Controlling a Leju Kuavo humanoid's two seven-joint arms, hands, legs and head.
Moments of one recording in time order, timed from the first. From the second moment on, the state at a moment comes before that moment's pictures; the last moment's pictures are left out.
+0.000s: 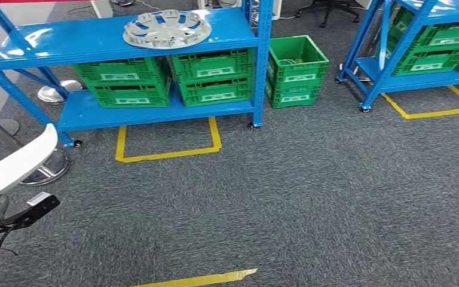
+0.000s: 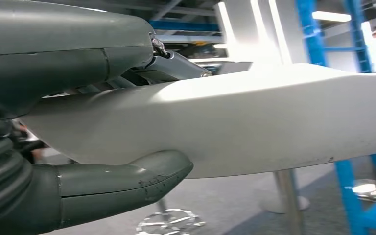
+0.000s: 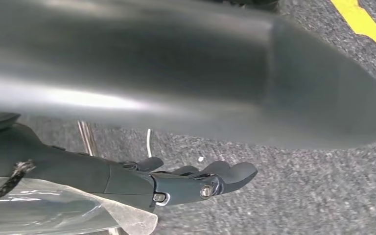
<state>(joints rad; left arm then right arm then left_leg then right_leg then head) 0.08 0.40 0.12 -1.53 -1.33 0.32 0.18 0.26 0.35 -0.68 -0.98 0.52 0.11 0.11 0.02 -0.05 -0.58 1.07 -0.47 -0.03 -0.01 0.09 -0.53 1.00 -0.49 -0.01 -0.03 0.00</state>
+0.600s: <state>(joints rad) 0.07 0.40 0.12 -1.53 -1.33 0.32 0.18 0.25 0.36 -0.68 -0.98 0.52 0.11 0.11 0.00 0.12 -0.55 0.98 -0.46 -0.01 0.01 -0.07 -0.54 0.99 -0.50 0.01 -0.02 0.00</state>
